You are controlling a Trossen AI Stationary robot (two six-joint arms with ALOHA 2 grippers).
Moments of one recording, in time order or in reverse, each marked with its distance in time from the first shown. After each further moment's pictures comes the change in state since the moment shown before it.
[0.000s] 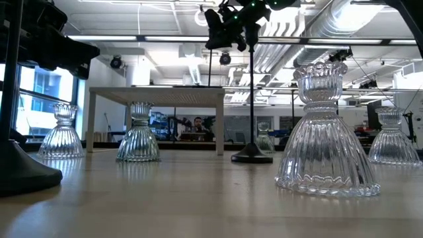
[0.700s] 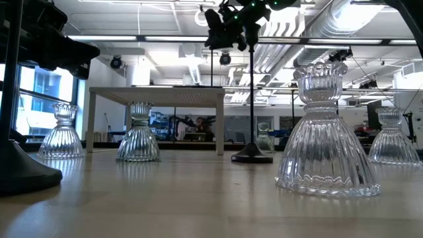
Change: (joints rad) left arm 0.000 0.000 0.000 0.000 0.000 0.000; right arm 0.000 0.000 0.000 0.014 0.010 -0.002
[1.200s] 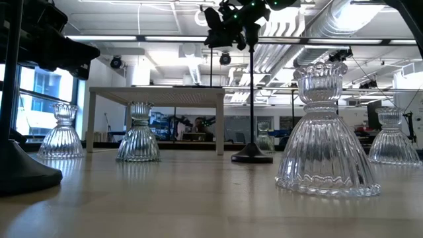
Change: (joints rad) left arm 0.000 0.000 0.000 -0.010 -0.001 0.000; right arm 0.000 0.000 0.000 0.025 0.000 0.008
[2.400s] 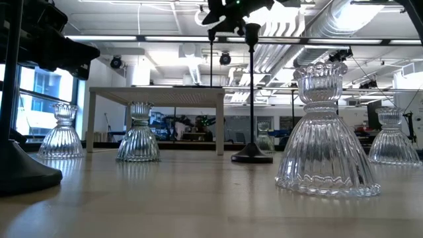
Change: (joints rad) left arm 0.000 0.000 0.000 -0.005 0.000 0.000; right arm 0.023 -0.059 0.002 0.114 0.013 -0.045
